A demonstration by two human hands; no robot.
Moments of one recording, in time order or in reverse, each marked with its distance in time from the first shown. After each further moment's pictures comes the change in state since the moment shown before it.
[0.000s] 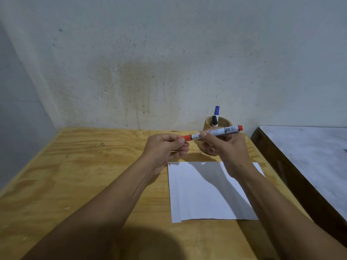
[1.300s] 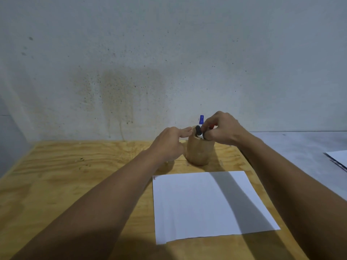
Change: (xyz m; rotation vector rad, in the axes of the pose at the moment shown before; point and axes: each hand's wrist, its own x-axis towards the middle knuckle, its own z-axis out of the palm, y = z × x) left_hand 0.064 0.013 0.048 1.082 -0.214 0.334; right_hand 0.088 -0.035 -0.041 -1.136 -0.209 -0.039
